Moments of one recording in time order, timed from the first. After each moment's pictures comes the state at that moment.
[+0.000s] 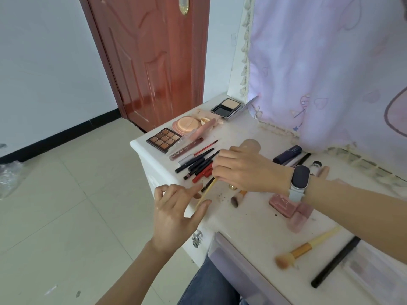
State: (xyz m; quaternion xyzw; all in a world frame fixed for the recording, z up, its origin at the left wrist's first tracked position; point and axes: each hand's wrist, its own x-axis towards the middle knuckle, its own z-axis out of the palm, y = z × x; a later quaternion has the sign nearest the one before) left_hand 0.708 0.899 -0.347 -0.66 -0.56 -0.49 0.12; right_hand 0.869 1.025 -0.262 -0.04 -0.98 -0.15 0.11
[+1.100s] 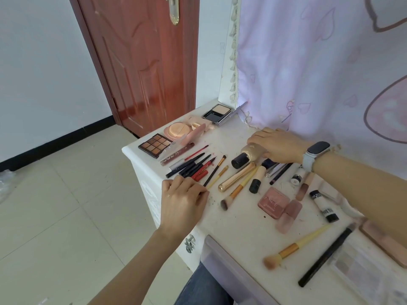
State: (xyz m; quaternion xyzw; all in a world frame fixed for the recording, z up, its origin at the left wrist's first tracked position) left_hand 0.728 0.927 -0.336 -0.67 -0.64 -0.37 0.11; right_hand 0.952 1.118 -0.256 -0.35 -0.92 -0.11 -0.12
